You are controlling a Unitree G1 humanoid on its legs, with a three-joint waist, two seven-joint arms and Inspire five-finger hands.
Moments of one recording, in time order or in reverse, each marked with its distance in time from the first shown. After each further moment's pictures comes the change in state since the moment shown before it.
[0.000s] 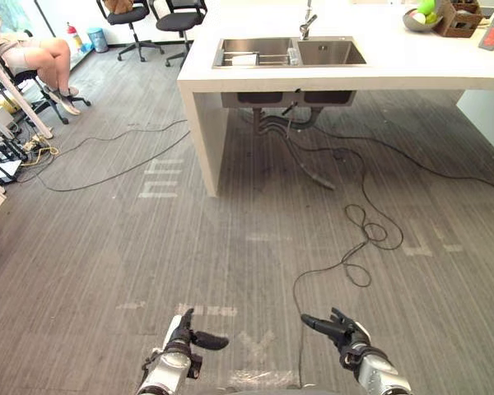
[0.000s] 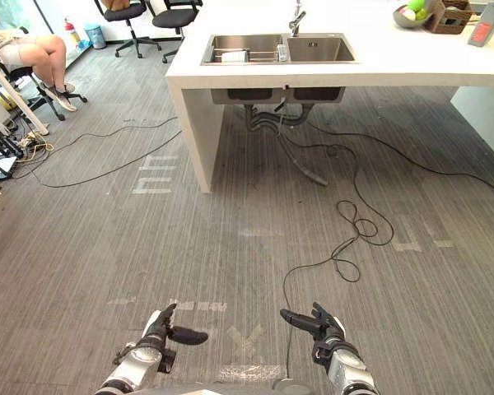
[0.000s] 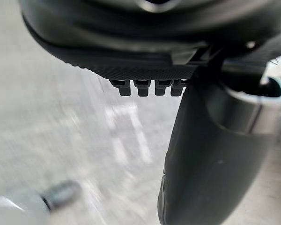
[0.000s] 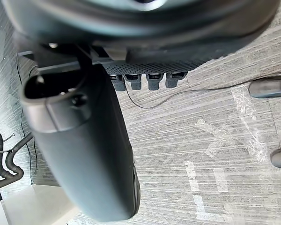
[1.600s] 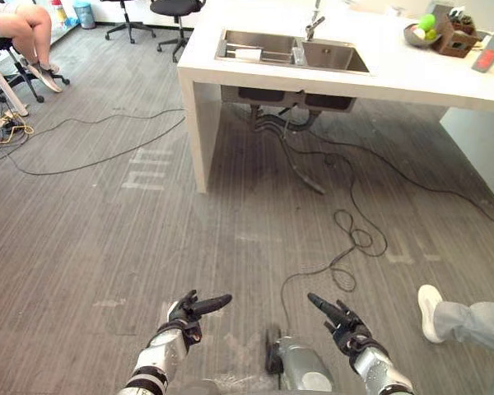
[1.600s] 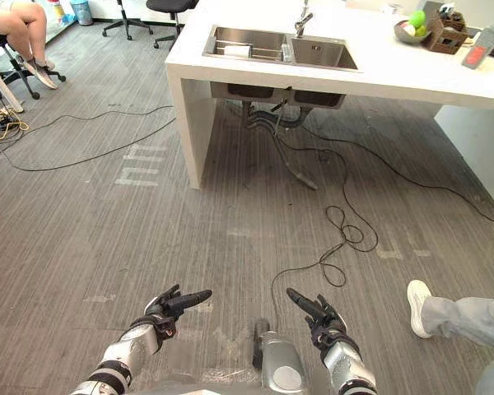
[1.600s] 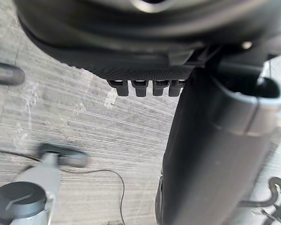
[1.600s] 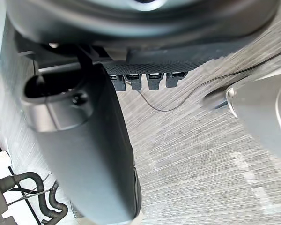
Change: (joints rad) left arm -0.108 0.005 0.084 -0.059 -0.594 0.004 -0.138; right arm 0.018 0.033 -0.072 -0.155 0.282 0.090 -0.062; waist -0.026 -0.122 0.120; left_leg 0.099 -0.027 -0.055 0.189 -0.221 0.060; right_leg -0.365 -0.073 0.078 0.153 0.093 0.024
